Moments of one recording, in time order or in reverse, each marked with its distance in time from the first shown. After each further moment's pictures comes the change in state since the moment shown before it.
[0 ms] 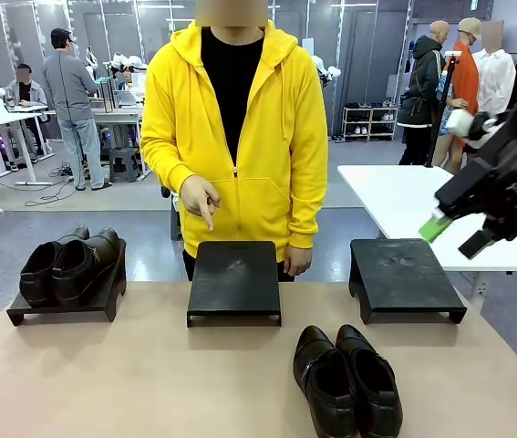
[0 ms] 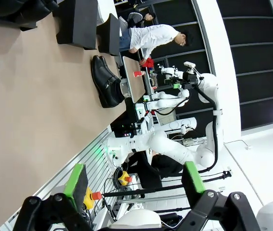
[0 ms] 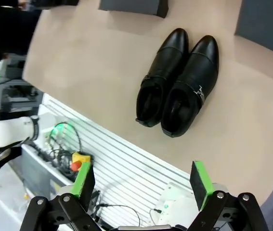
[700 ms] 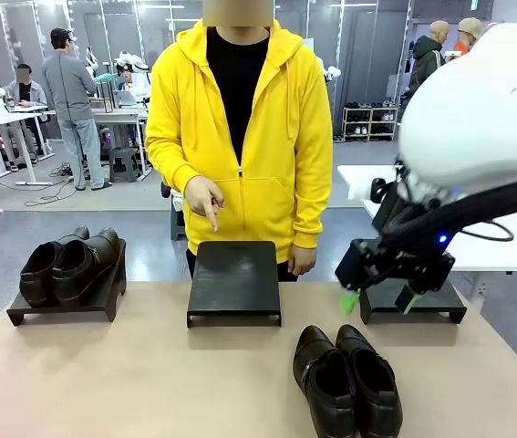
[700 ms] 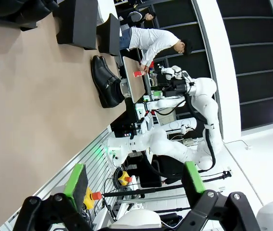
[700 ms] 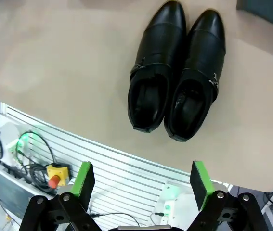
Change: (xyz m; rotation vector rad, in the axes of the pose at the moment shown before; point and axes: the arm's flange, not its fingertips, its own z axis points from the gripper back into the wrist) left arm 0.000 0.000 0.000 0.000 -0.001 0.000; right arm -0.004 0.070 -0.127 -0.248 0.103 -0.057
